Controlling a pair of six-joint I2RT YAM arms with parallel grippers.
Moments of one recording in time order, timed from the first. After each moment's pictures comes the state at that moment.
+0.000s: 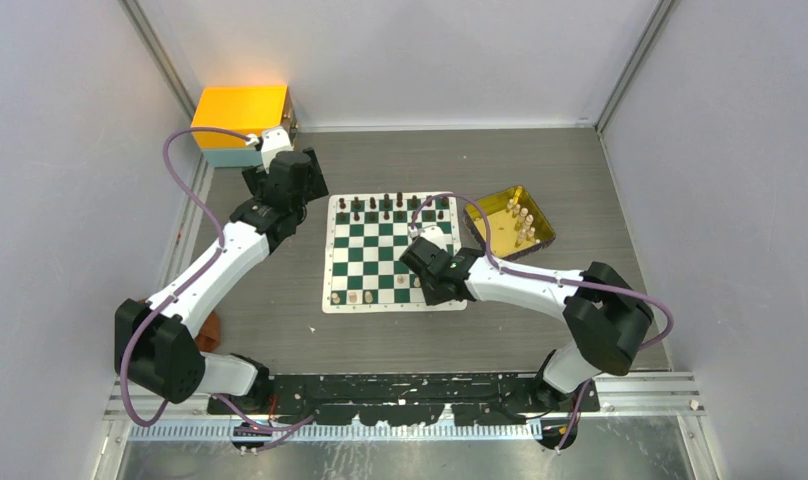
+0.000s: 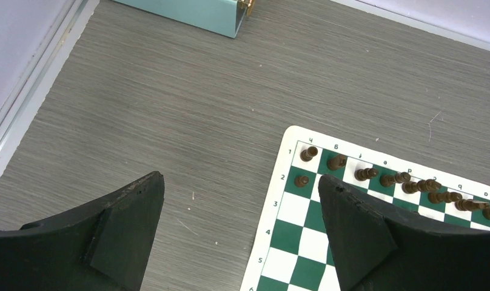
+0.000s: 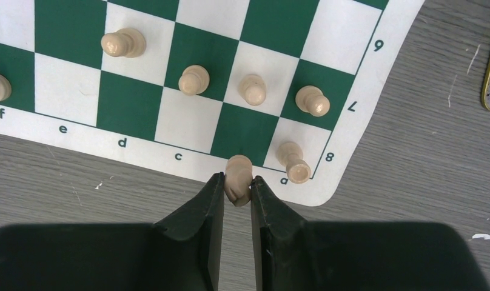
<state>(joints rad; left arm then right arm) -0.41 1.35 1.13 -0.30 -0.62 -0.42 0.92 1.53 0.93 -0.55 0.32 0.55</state>
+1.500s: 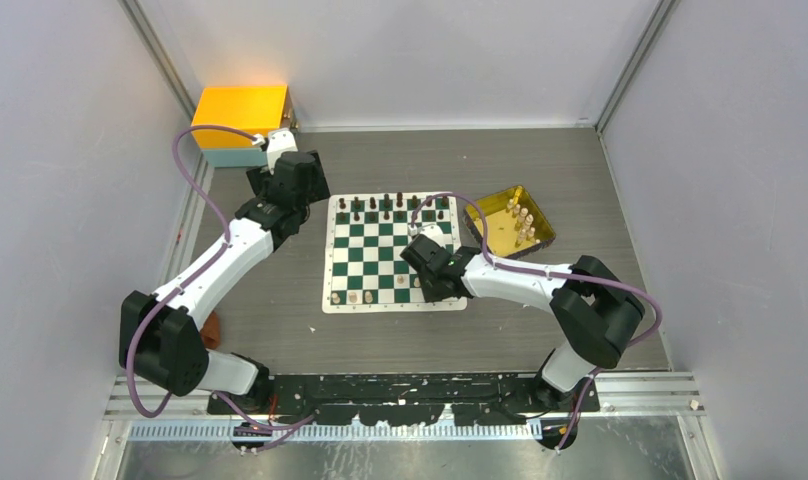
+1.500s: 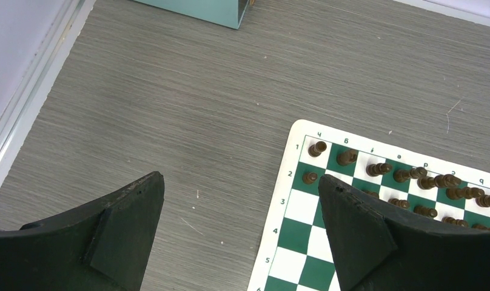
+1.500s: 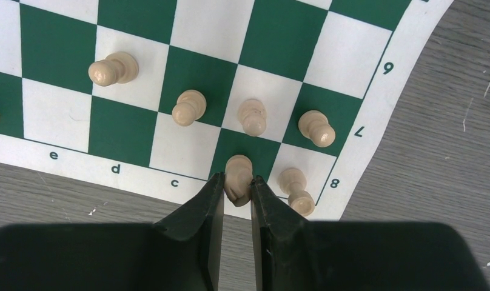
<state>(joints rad) -0.41 1.39 1.13 -0.30 -0.62 -0.40 0.89 1.59 0.93 -0.47 0.30 0.52</state>
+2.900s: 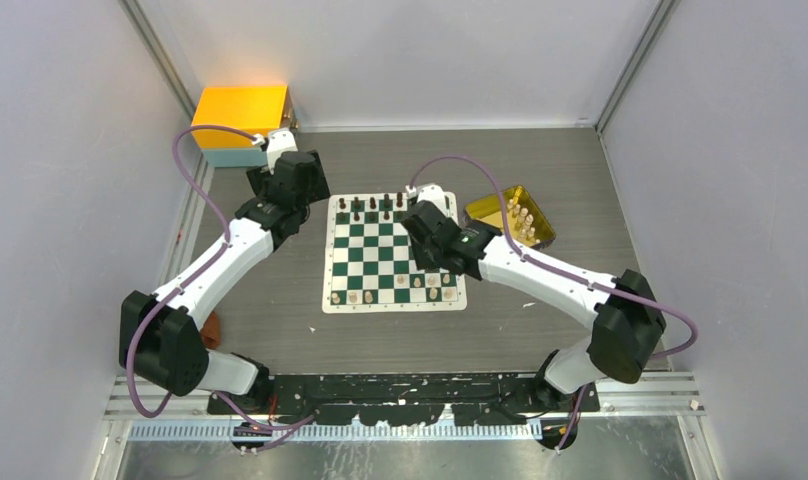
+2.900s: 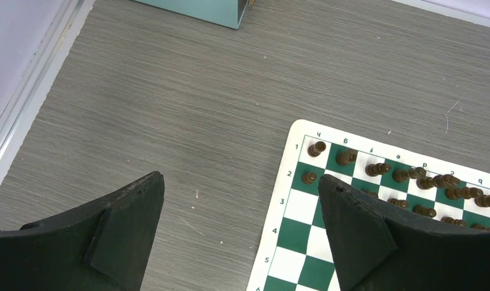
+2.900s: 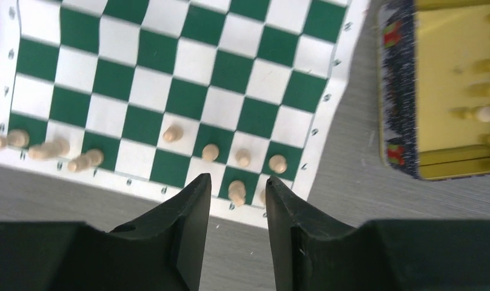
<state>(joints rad) -0.41 1.39 1.13 -0.30 -0.62 -0.40 0.88 1.48 1.16 -0.63 0.39 0.45</state>
